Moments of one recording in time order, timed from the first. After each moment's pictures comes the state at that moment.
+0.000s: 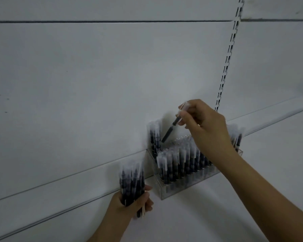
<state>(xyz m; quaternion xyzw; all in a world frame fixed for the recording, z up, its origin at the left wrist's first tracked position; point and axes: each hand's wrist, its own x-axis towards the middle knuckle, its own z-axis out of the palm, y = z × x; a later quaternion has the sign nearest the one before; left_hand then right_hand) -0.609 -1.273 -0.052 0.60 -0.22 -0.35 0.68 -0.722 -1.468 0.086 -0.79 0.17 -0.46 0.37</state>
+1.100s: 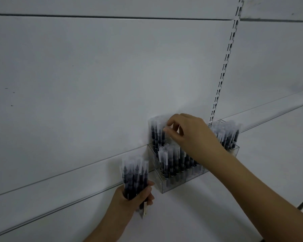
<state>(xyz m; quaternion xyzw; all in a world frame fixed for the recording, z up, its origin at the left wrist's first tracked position) -0.609 -1.271 -0.058 0.59 -0.27 -0.33 0.69 -0.711 -1.458 0.074 -0.93 0.20 -0.28 0.12</state>
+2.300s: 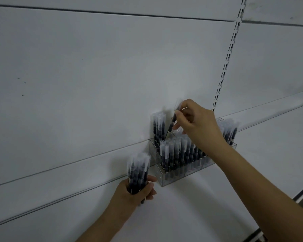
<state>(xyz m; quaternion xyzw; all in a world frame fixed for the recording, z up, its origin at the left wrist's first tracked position) -0.611 -1.265 -0.062 0.64 -0.31 -0.33 0.62 -0.712 -1.459 0.077 -0.85 0.19 -0.39 0.30</state>
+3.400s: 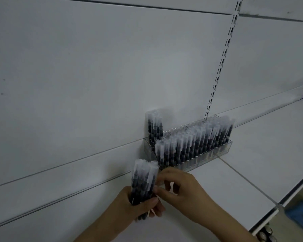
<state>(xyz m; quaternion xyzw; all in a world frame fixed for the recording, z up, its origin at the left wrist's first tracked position) -0.616 -1.260 -0.052 0.59 -0.44 -0.41 0.54 -0.758 -1.393 -0.026 -0.89 0.12 -0.21 0.38</state>
